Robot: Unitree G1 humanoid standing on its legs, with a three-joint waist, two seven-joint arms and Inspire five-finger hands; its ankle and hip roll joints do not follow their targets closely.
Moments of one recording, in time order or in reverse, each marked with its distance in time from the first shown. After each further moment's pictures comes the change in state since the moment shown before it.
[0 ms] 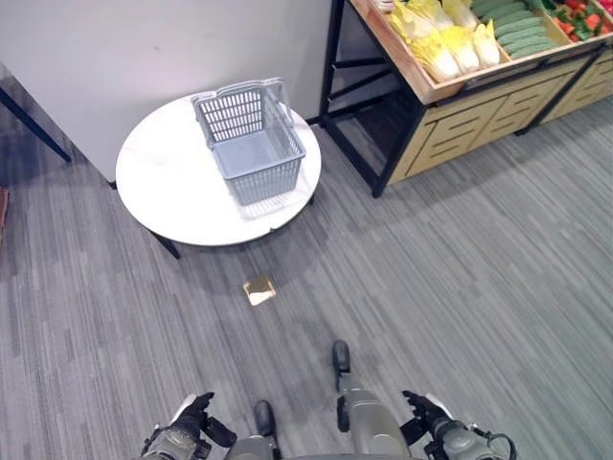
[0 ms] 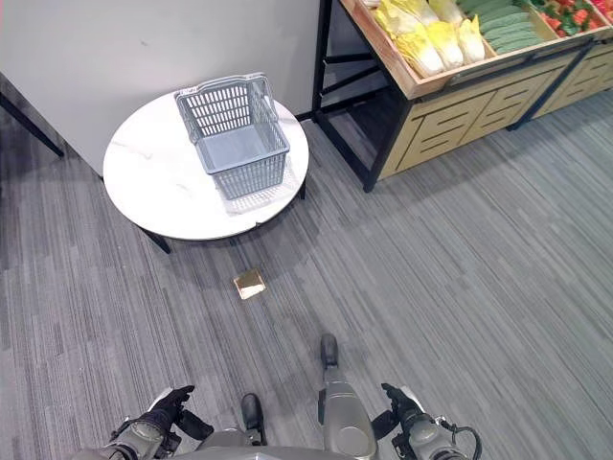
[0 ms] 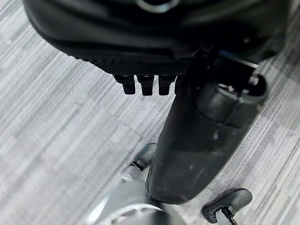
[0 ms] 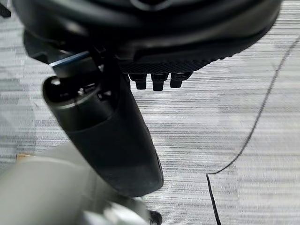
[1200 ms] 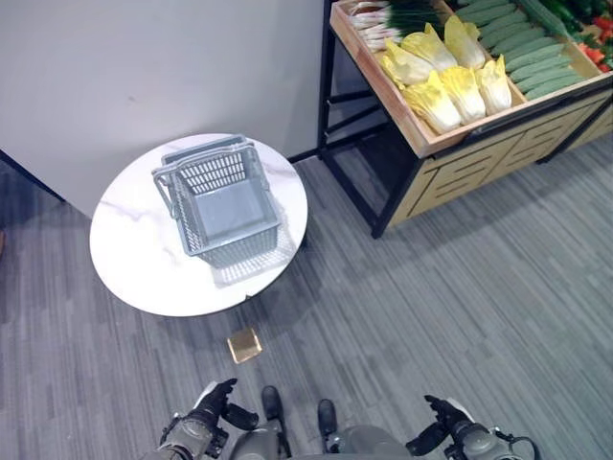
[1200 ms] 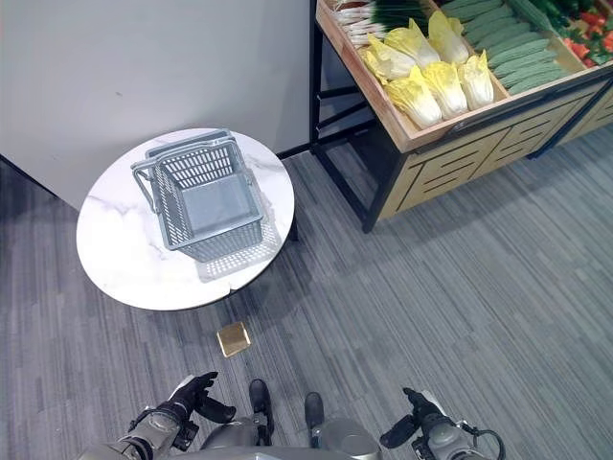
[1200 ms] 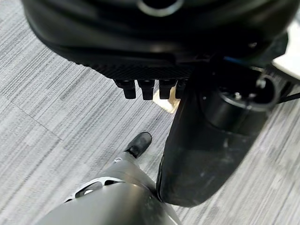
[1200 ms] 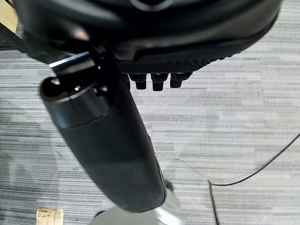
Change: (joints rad) left arm -0.041 -0.029 -0.011 -0.007 0.014 -0.031 -0.001; right arm -0.049 -0.063 -0.003 0.015 0.005 -0.006 -0.003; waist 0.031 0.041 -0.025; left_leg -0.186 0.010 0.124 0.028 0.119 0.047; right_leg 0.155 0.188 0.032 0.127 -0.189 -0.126
